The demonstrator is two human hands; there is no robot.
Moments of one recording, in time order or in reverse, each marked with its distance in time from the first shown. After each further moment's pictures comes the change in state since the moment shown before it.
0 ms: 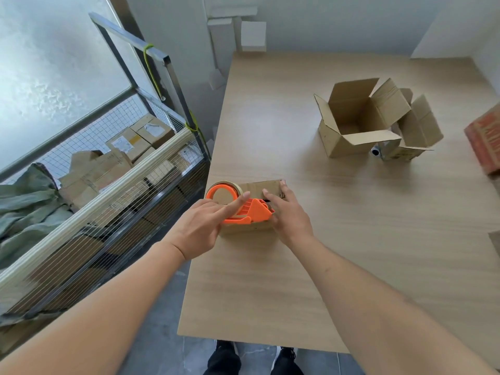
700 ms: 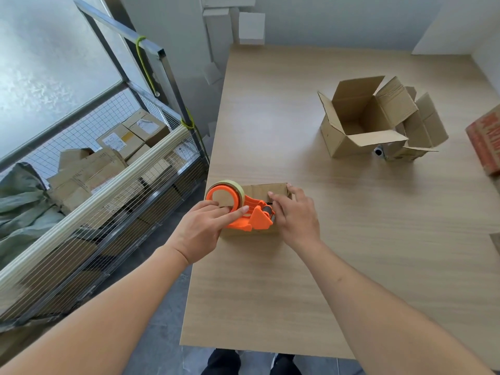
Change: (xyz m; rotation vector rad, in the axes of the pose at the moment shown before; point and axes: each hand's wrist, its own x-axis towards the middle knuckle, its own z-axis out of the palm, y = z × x) left_hand 0.001 -0.033 0.018 0.100 0.033 0.051; right_hand 0.010 -0.001 0.009 -0.003 0.233 0.044
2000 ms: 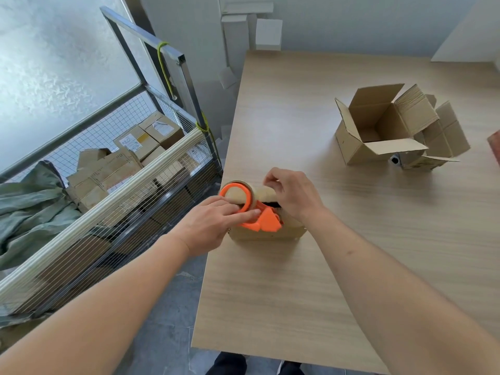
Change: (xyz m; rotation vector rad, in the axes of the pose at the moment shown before) left_hand 0.007 -0.016 -0.037 0.054 -0.174 0.053; right_hand 0.057 -0.063 -0.033 0.082 -0.127 -0.340
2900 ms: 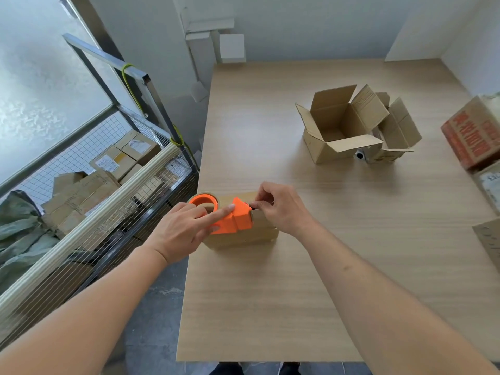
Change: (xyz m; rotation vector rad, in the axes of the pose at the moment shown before) left_hand 0.013 0.003 0.002 0.016 0.091 -0.021; right_hand -0.044 0.031 -0.025 0.263 0.044 0.053
